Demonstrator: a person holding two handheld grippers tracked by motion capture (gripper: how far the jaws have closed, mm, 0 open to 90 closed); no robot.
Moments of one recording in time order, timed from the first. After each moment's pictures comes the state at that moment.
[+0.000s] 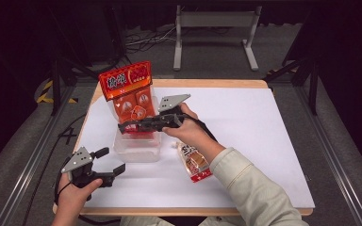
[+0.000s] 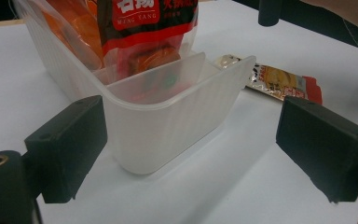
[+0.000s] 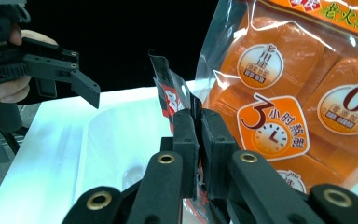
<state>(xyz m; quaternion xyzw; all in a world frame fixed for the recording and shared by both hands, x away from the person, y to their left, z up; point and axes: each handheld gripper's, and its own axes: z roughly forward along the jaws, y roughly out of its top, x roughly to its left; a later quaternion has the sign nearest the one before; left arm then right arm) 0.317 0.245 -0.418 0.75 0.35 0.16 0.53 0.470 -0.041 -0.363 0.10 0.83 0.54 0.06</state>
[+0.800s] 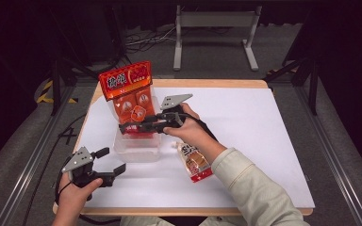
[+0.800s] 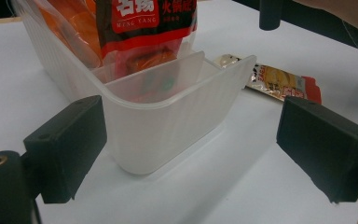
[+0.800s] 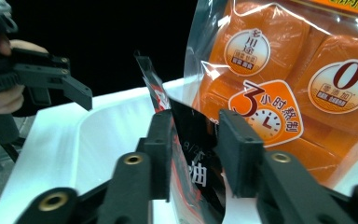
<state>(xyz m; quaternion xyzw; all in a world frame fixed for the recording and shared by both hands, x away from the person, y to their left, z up) 0.318 0.244 -0.419 0.75 0.36 0.15 0.54 0.474 -0.045 -0.368 0.14 0.83 0.54 0.04</state>
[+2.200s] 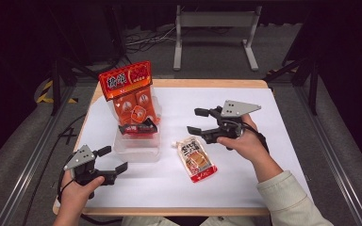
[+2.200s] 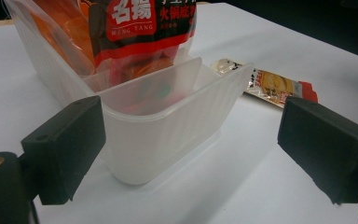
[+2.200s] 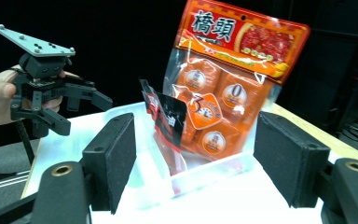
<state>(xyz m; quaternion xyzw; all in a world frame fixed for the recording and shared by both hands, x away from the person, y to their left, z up) 0.322 0.239 -0.418 0.75 0.35 0.15 0.54 0.409 -0.185 -0.329 0.16 0.77 0.61 0.13</state>
